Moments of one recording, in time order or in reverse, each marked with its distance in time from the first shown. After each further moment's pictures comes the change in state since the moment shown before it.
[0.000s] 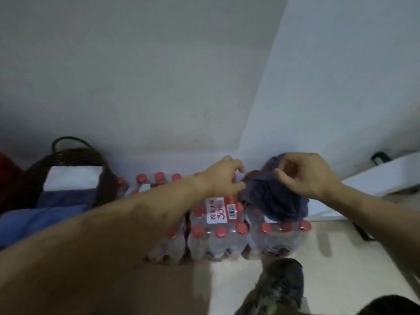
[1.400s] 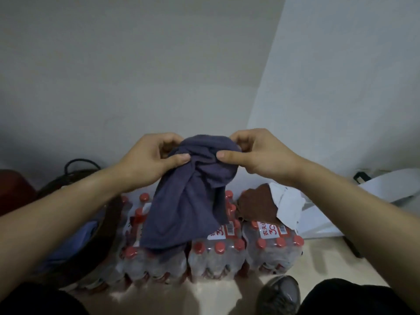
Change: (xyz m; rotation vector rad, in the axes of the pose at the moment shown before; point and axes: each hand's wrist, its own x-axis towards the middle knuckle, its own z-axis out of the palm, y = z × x) left_hand -0.118 0.007 -0.144 -0.518 0.401 0.110; right_hand 0.018 -0.152 -0.085 0.882 -0.246 -0.057
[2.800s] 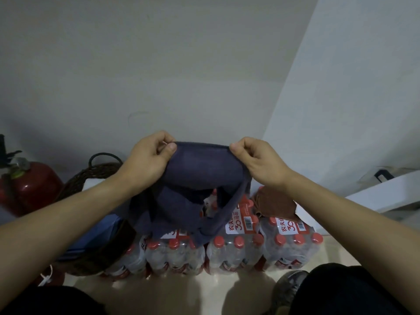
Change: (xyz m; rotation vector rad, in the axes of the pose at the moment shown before) left_hand -0.017 -0.041 -0.044 0.264 0.250 -0.086; right_hand 0.039 0.037 0.047 -0.193 0.151 -0.062
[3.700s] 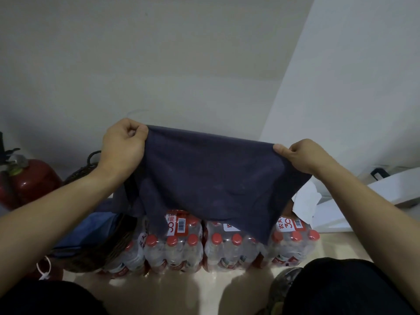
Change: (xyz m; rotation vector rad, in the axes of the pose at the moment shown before) left_hand 0.014 -0.027 -0.019 -0.064 0.416 -0.181; right_hand -0.002 0.053 -0.086 -0.606 0.113 0.533
